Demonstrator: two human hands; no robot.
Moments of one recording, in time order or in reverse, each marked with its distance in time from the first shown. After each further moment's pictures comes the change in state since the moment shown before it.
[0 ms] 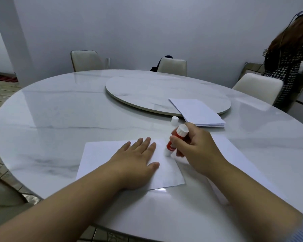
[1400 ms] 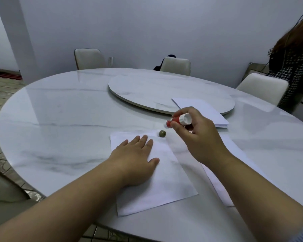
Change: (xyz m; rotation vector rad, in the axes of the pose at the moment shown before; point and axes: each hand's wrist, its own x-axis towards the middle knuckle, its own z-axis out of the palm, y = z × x) left_hand 0.002 0.000 -0.003 -0.023 0.070 -0.083; right_hand 0.017 -0.015 0.000 -0.058 0.065 -0.143
